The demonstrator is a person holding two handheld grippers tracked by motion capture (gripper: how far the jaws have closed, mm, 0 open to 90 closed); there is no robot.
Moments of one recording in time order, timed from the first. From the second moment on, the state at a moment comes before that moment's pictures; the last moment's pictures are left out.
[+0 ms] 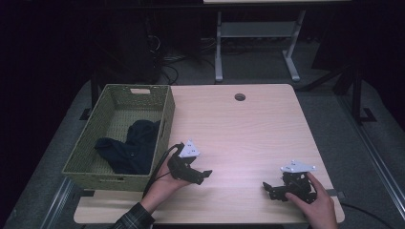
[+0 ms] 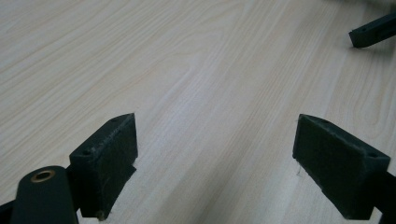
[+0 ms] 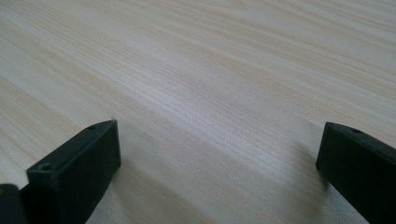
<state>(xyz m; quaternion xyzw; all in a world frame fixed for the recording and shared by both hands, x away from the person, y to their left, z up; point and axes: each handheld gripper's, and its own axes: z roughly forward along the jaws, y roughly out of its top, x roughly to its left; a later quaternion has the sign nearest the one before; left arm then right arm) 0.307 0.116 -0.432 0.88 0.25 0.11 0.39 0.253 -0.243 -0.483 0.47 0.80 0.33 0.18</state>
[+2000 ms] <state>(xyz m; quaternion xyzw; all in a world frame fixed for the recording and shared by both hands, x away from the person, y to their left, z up) 0.322 0.130 -0.367 0.86 0.25 0.10 0.44 0.253 -0.243 -0.483 0.47 0.80 0.33 0.18</state>
